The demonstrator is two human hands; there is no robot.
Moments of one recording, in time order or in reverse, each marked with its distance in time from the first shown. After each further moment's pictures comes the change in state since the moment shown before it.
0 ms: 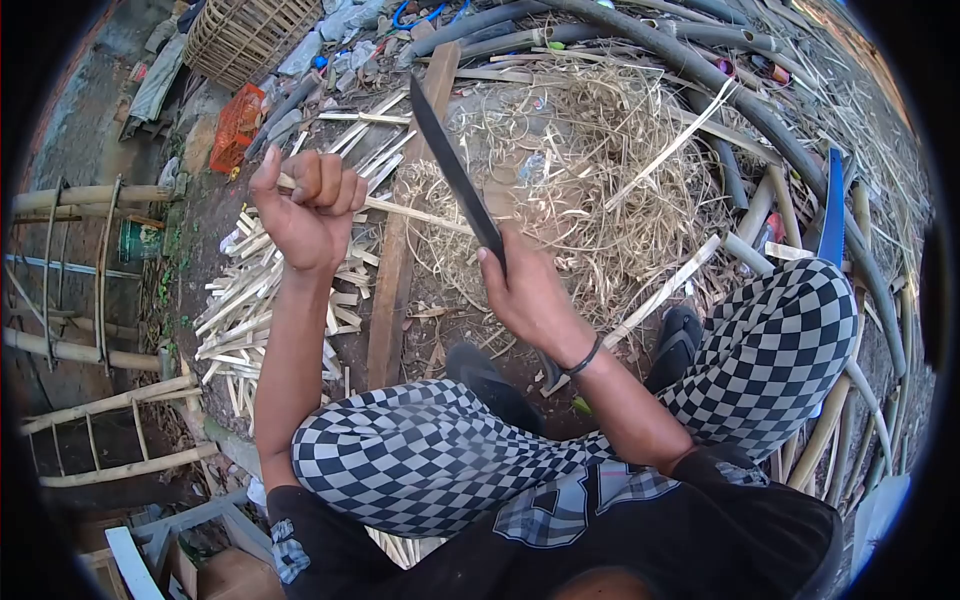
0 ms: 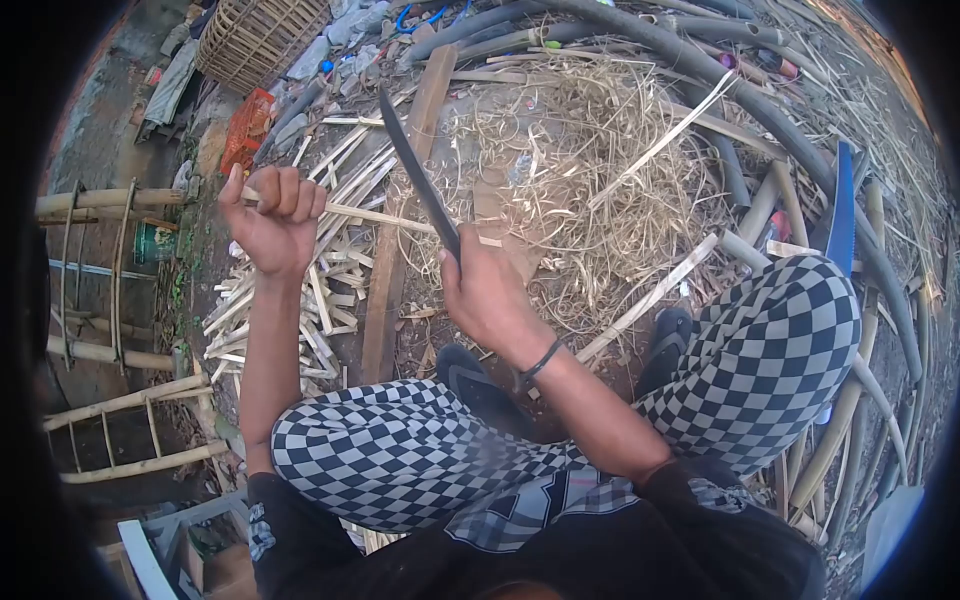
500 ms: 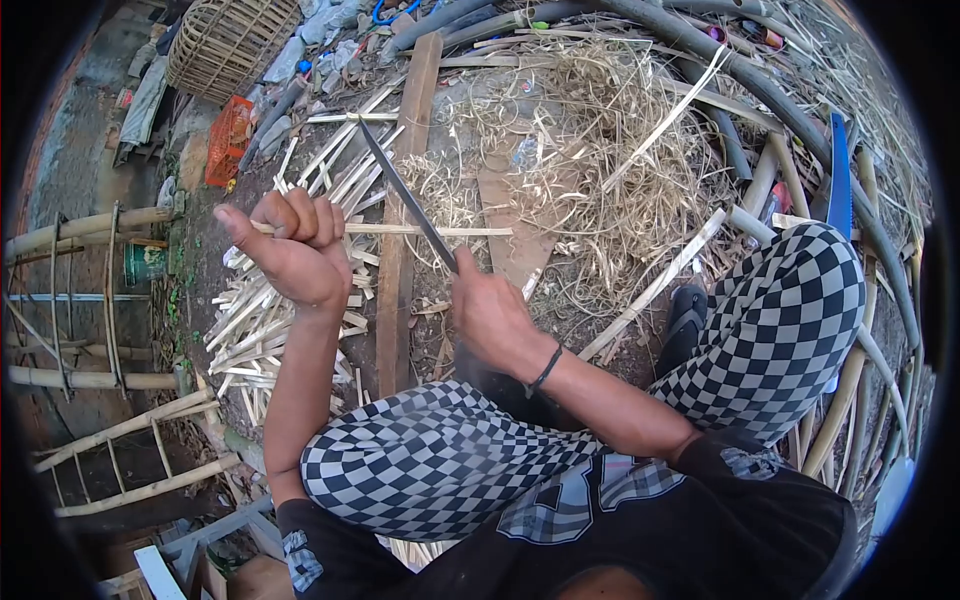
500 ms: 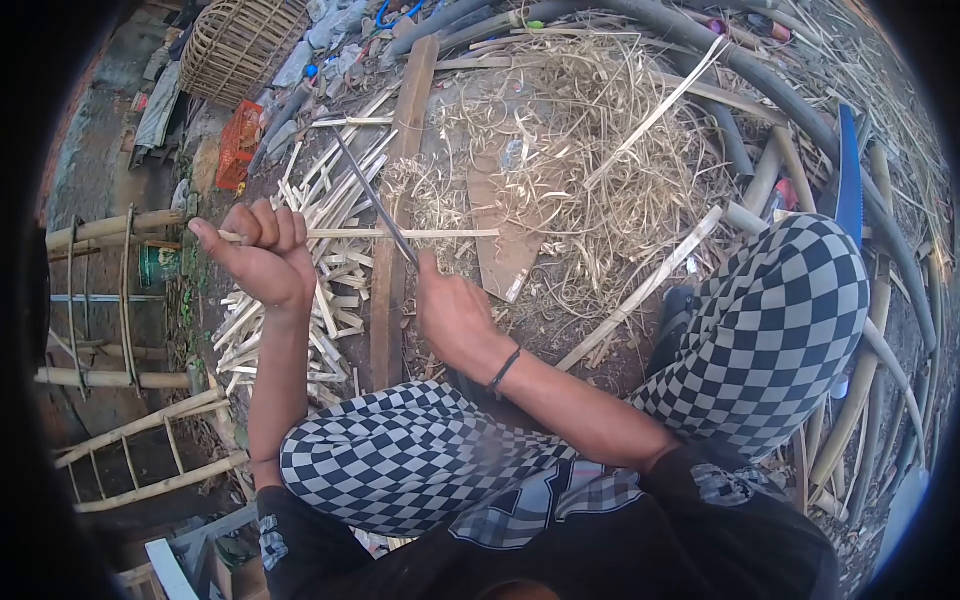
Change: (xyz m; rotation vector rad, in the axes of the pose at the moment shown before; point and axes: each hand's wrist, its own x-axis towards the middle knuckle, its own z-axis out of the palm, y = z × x) left_hand -0.015 -0.021 0.027 0.183 0.397 0.191; right_hand -0.012 0.010 0.049 -0.046 -0.118 0.089
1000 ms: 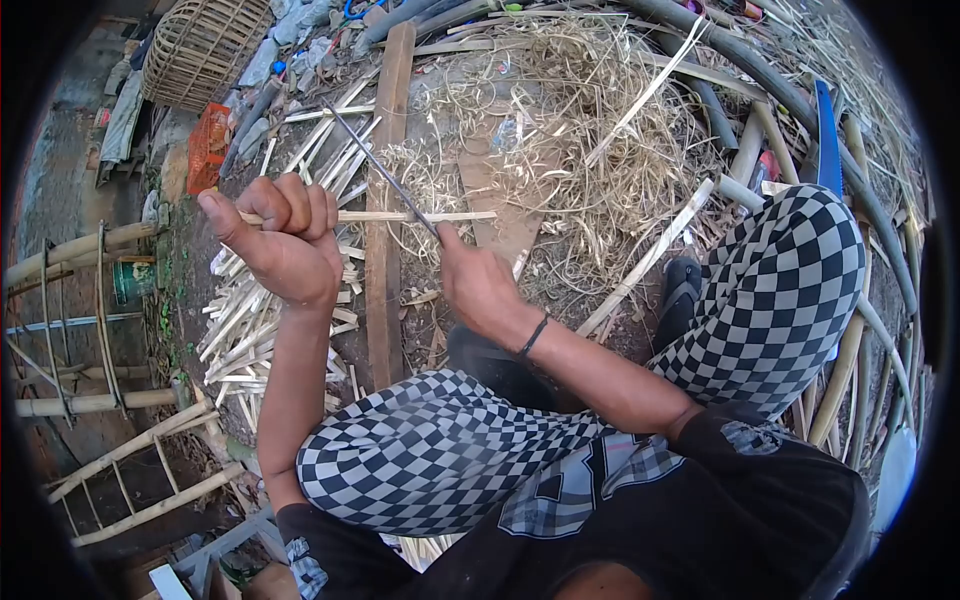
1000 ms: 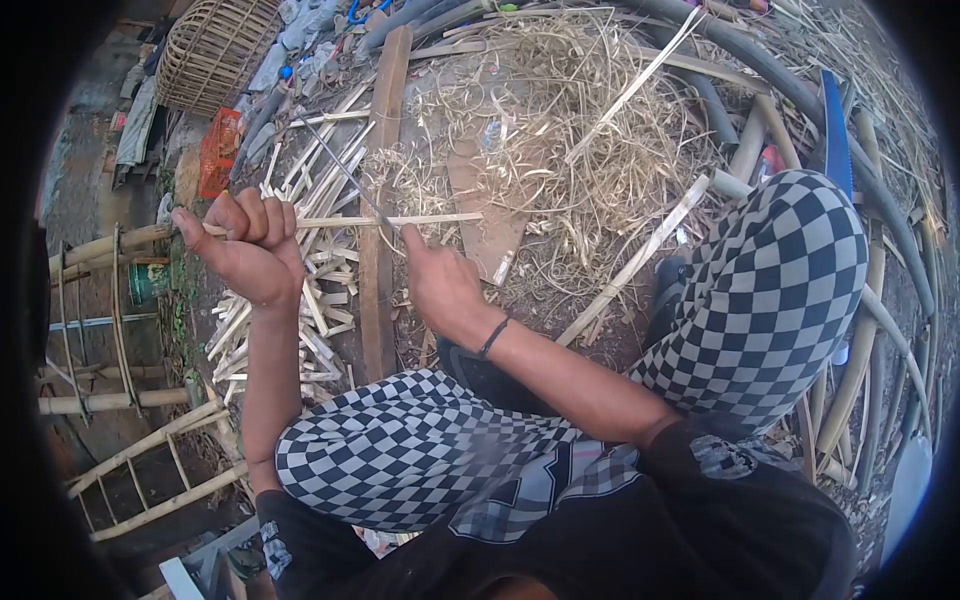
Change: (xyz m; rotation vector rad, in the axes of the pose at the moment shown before) left_hand -0.004 -0.001 0.010 0.047 -0.144 0.010; right_hand 0.013 0.024 0.015 -0.036 0.065 -0.016
